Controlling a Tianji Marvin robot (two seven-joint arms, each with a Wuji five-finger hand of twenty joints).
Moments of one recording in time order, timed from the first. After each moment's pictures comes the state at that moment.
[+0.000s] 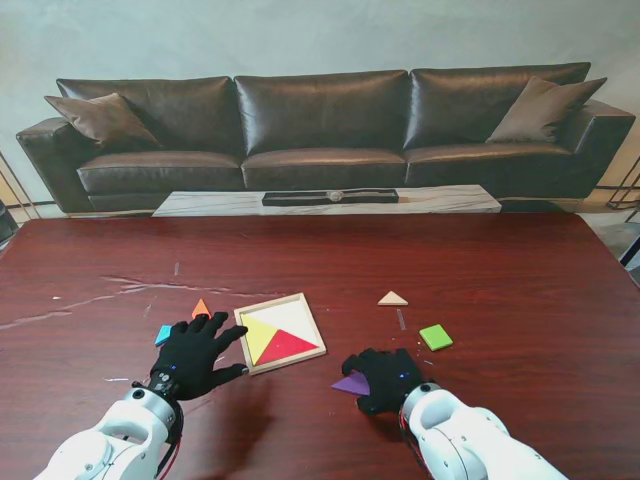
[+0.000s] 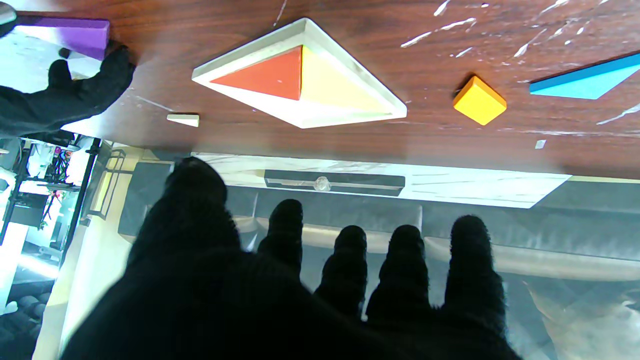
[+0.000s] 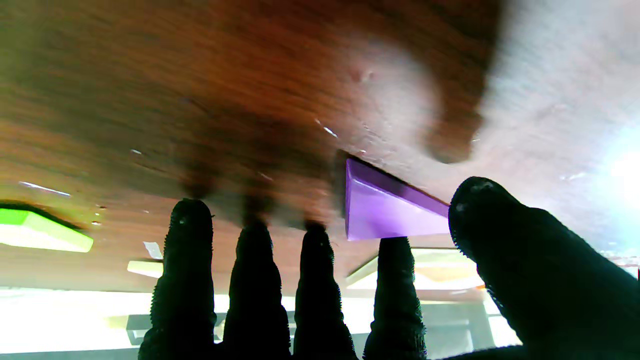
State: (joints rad) left arm 1.89 -1.06 -1.30 -1.91 1.08 0.09 -0.04; right arm -1.57 -1.03 0.98 -1.62 -1.09 0.12 0.19; left_hand 0.79 -0.06 0.03 -0.04 0.29 0.05 0.16 0.34 0.21 0.14 0.10 0.34 0.16 0.18 0.15 0.38 0.00 0.28 0.49 0.57; right_hand 0.37 -0.58 1.01 -0.19 0.17 -0.21 0.81 0.33 0.35 0.03 0.51 0.28 0.53 0.13 0.07 0.13 0.28 0.28 1.03 0.26
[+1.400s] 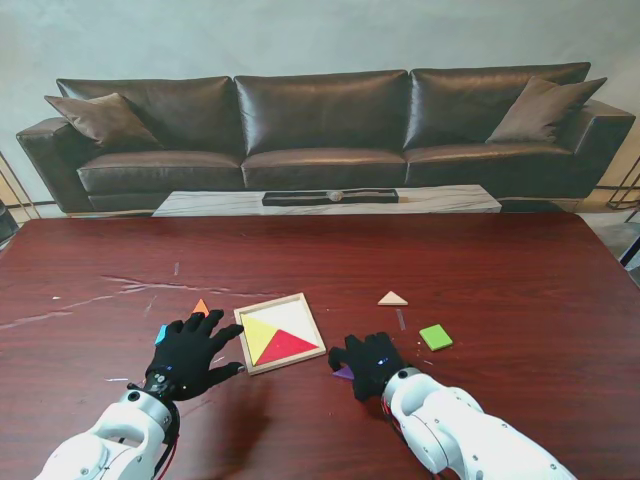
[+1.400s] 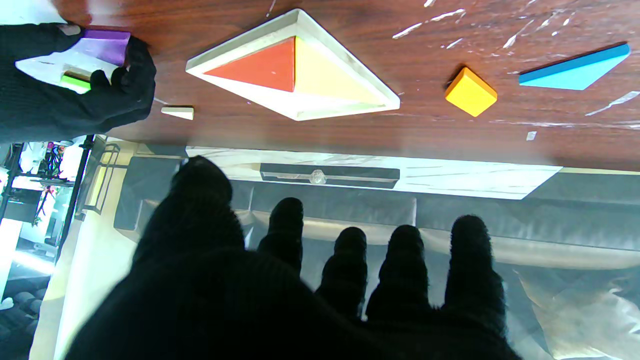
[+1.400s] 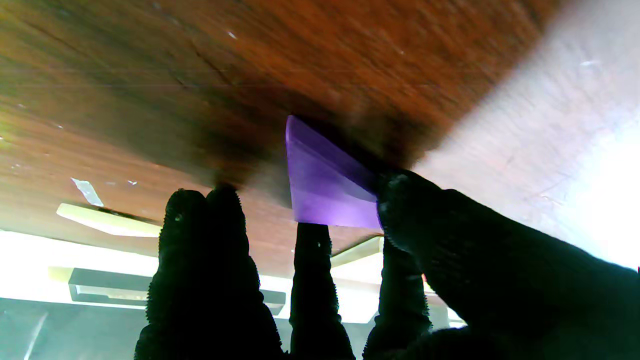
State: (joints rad) left arm 1.91 -1.06 -1.32 -1.93 1.09 0.09 -0.02; right arm -1.36 -1.01 0.75 -1.48 -1.10 0.13 0.08; left_hand 0.81 -0.06 0.03 -0.04 0.30 0.05 0.16 0.34 0.20 0.14 0.10 0.34 0.16 0.17 0.15 0.38 0.00 0.28 0.49 0.57; right_hand 0.65 -0.70 1.16 -0.25 0.25 -0.30 1.07 0.55 0.36 0.06 0.99 0.50 0.53 0.34 0.69 0.42 0.35 0.30 1.13 0.33
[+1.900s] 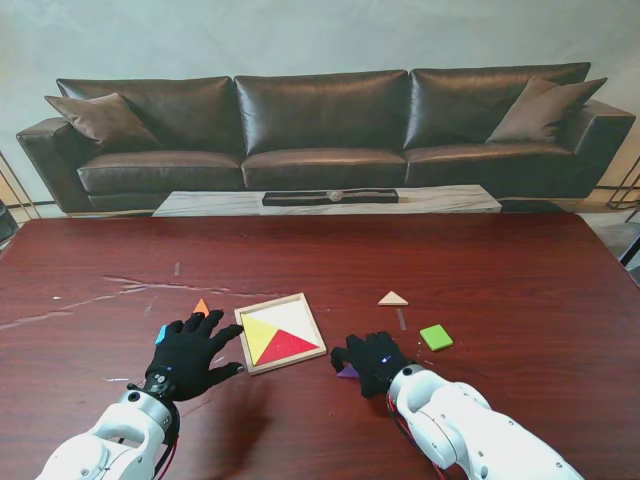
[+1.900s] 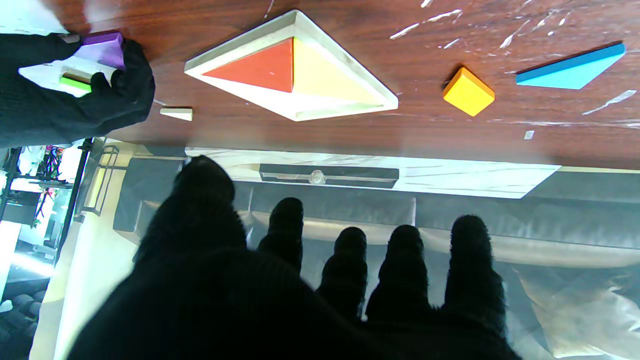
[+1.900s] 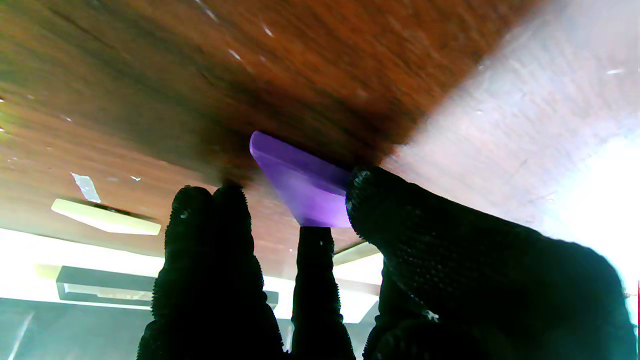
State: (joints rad) left arm 1.91 -1.06 -1.32 -1.93 1.10 0.10 -0.02; right arm -1.37 -1.01 0.80 -1.46 -1.12 0.05 0.08; left_hand 0.82 -0.06 0.03 -0.04 0.30 0.05 0.16 0.34 0.20 0.14 0.10 0.34 0.16 0.17 0.15 0.38 0.00 0.28 0.49 0.57; right_hand 0.80 -0.72 1.15 -0.32 0.25 -0.30 1.08 0.55 0.36 0.04 0.95 0.46 0.53 0.31 0.73 0.46 0.37 0.25 1.13 0.33
